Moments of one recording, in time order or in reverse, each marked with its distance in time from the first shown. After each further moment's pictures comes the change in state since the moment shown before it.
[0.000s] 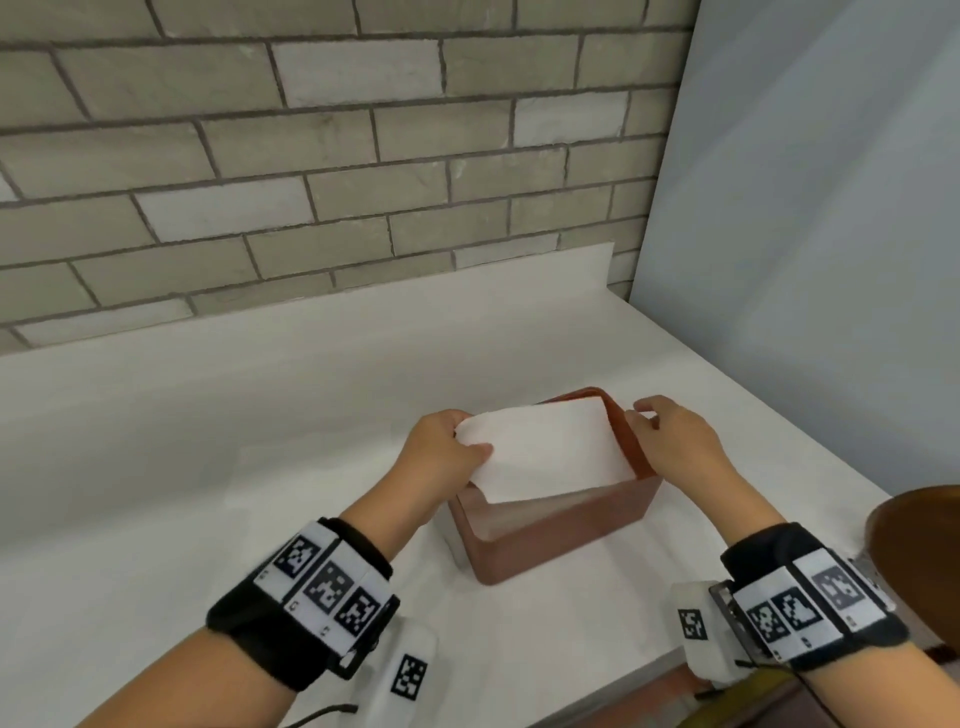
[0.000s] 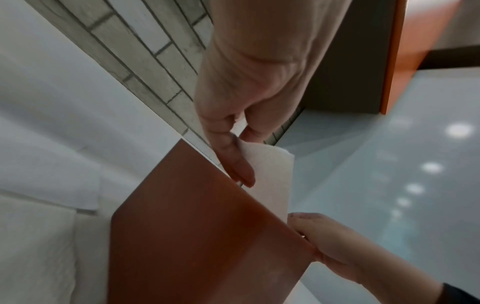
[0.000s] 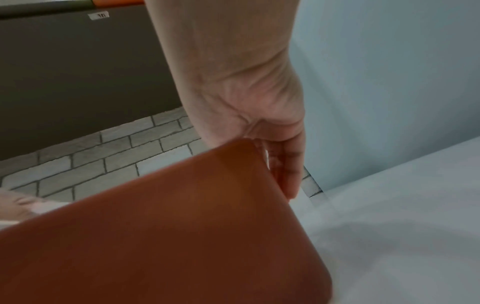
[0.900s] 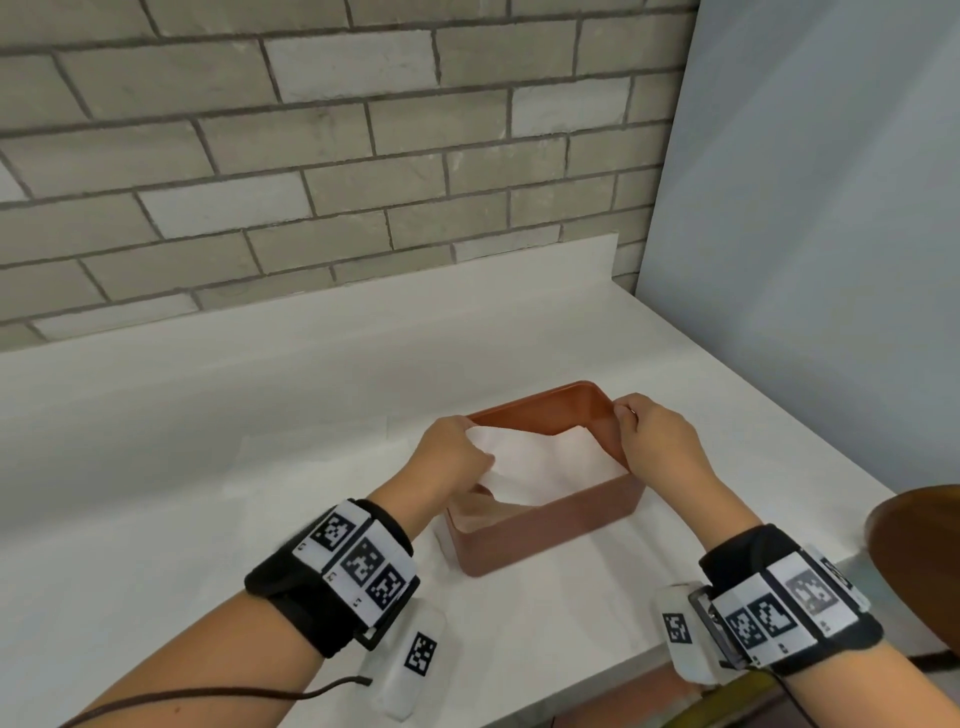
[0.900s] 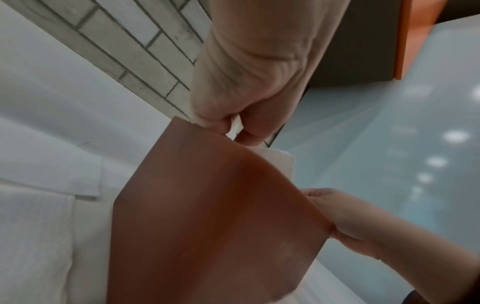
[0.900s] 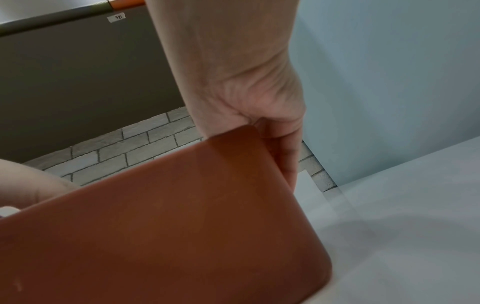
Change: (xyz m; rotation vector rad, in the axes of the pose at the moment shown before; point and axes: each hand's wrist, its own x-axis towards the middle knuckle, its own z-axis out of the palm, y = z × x) left_hand 0.004 0.006 0.029 0.195 -0.011 -0.154; right_hand 0.003 0.007 0.011 0.001 0.019 -0.090
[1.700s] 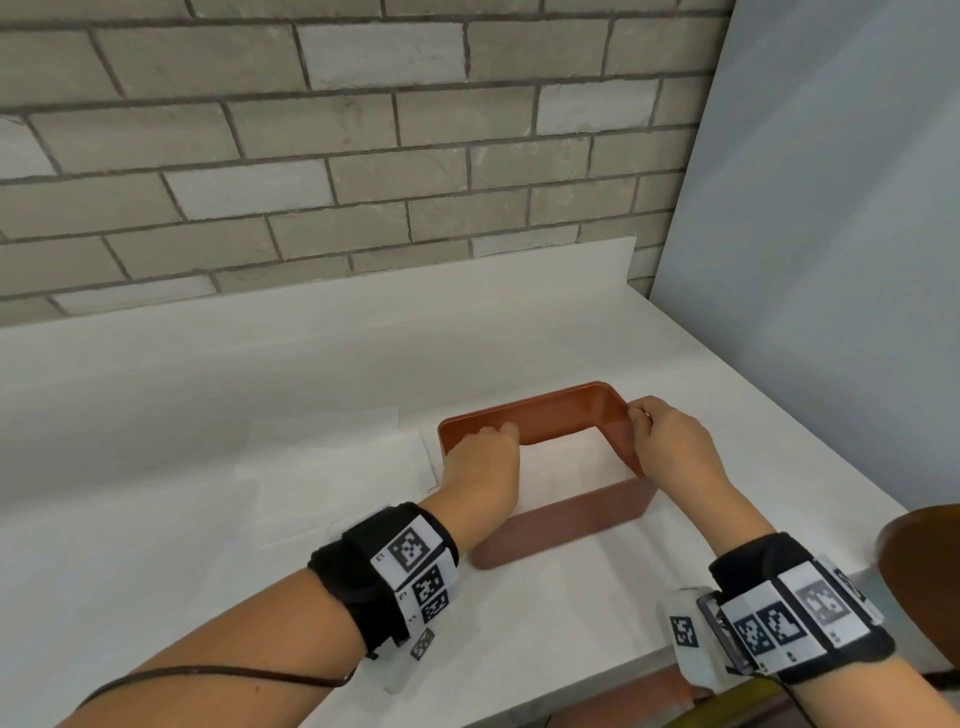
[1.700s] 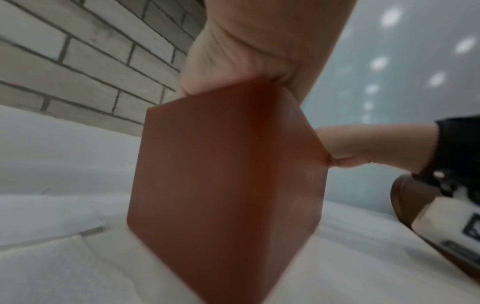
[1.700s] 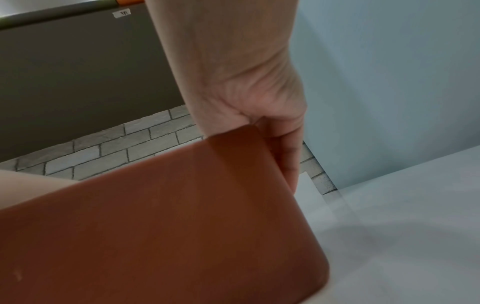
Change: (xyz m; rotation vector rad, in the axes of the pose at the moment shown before) left_hand -0.003 -0.008 0.022 0.920 0.045 0.288; right_hand 0.001 0.000 0.002 -0.035 0.026 -0.014
